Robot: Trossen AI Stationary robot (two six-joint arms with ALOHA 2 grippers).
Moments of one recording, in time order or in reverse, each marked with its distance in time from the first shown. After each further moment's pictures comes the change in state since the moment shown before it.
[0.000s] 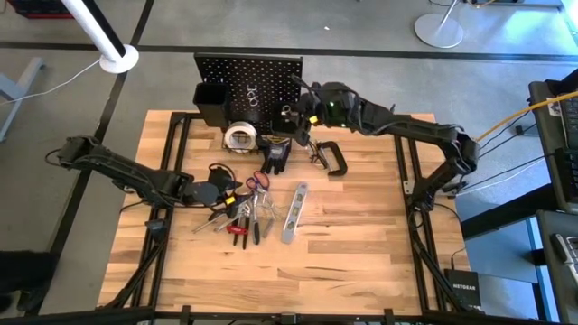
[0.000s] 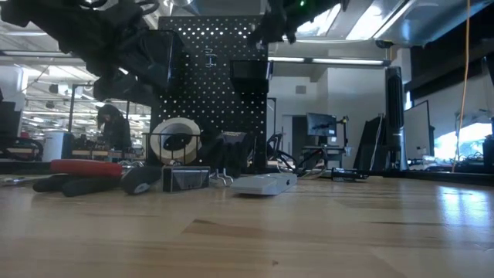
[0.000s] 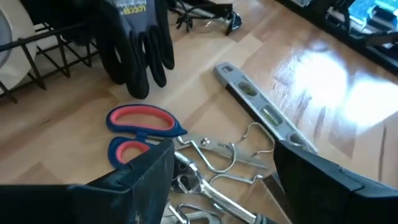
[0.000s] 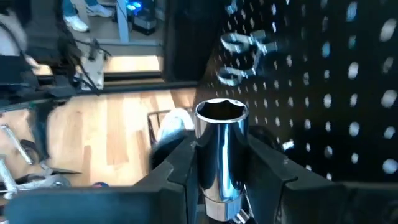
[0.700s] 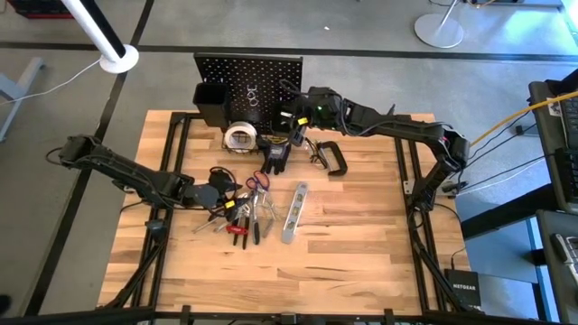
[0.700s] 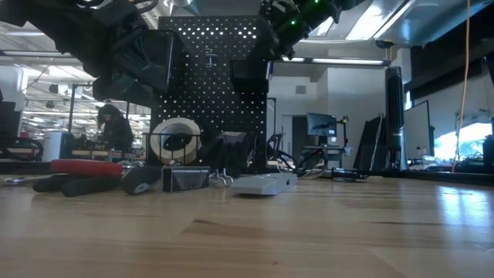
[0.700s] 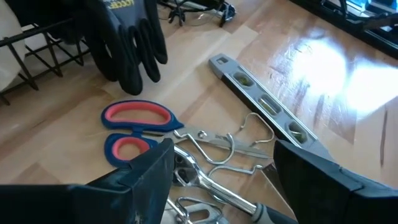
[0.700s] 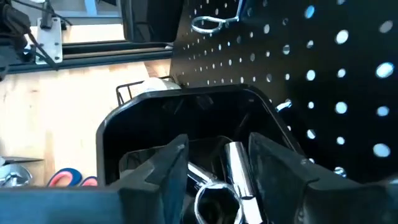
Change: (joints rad) left arm -0.022 0.011 0.000 0.000 0.001 0.031; right arm -0.008 0.074 0.000 -0.019 0.119 0.021
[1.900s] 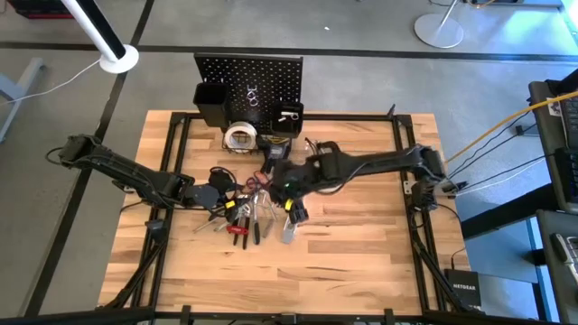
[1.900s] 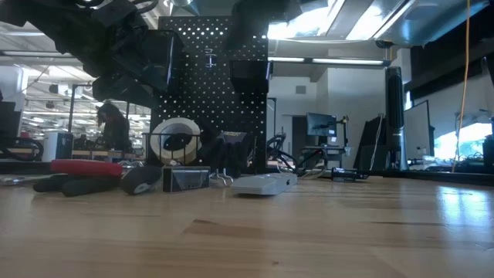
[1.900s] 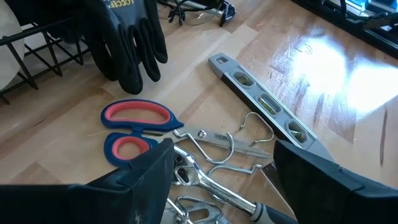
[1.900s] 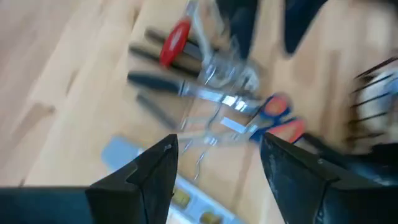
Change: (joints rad) left arm -0.004 0.000 0.000 -0.001 0.000 -0.002; right arm 0.462 0.249 0.339 -0.592 -0.110 -0.112
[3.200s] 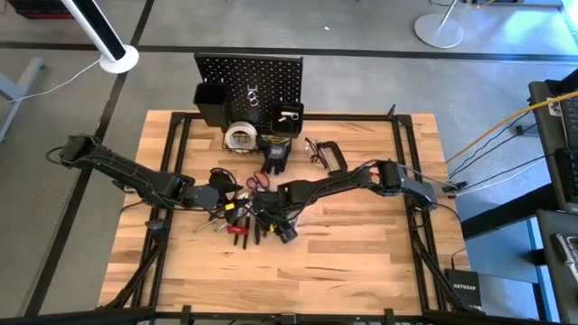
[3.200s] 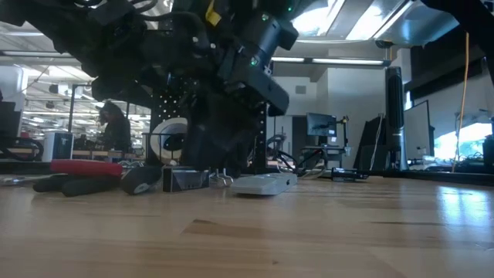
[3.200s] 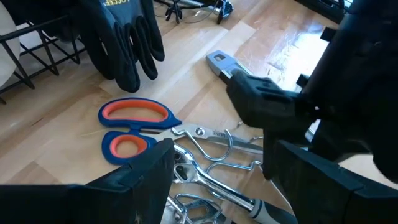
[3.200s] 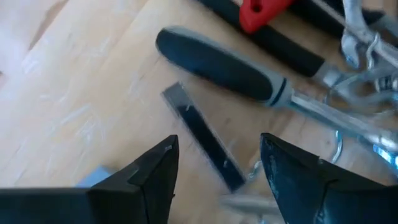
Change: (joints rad) left arm -0.006 0.000 0.000 -0.002 0.000 0.005; right arm 0.026 0.365 0.000 0.222 -0.174 -0.176
